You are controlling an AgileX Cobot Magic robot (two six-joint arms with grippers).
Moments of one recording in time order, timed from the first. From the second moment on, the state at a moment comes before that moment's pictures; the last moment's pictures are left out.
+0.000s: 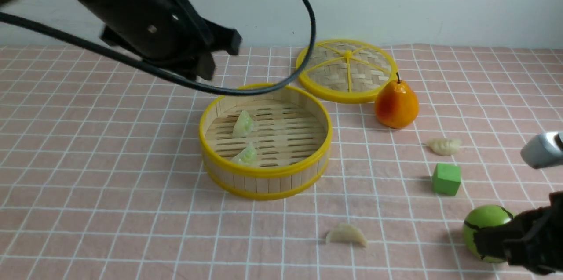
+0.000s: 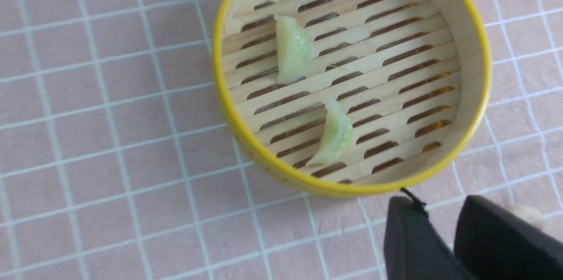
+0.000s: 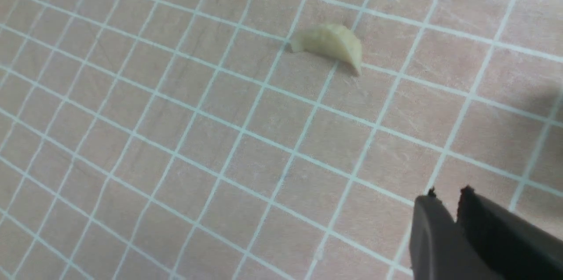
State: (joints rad) right arm 0.08 1.03 -0.68 0.64 0.78 -0.48; left arm -0.40 1.53 -1.61 -0.03 1.03 -0.15
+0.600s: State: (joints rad) right arm 0.08 1.76 -1.33 0.13 0.61 -0.11; left arm -0.40 0.60 -0.64 0.12 0.92 -0.20
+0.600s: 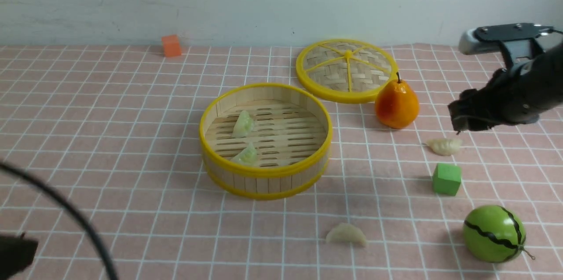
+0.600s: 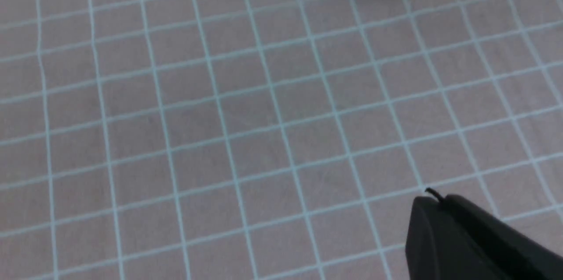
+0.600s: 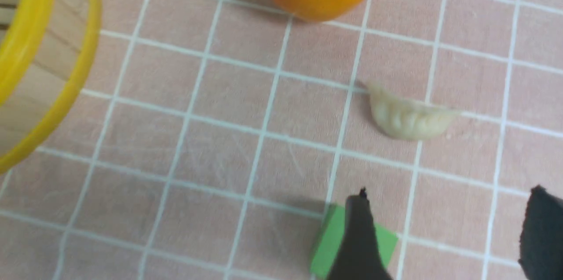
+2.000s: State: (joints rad) right arm 0.18 2.05 -1.90 0.32 0.93 -0.33; left arm -0.40 0.50 -0.41 0.15 0.69 -0.41
